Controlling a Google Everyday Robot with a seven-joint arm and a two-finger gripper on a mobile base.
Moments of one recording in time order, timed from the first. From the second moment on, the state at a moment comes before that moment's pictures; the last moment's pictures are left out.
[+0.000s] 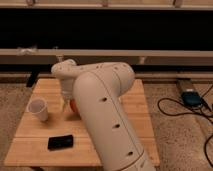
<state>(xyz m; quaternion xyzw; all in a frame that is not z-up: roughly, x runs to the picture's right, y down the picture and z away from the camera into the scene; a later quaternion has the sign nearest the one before) -0.200 0.116 0.869 -0.40 0.23 0.43 0.77</state>
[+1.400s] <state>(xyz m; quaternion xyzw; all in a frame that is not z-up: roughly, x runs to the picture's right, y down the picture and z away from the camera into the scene) -0.082 0.016 0.902 -0.30 0.22 0.50 0.78</state>
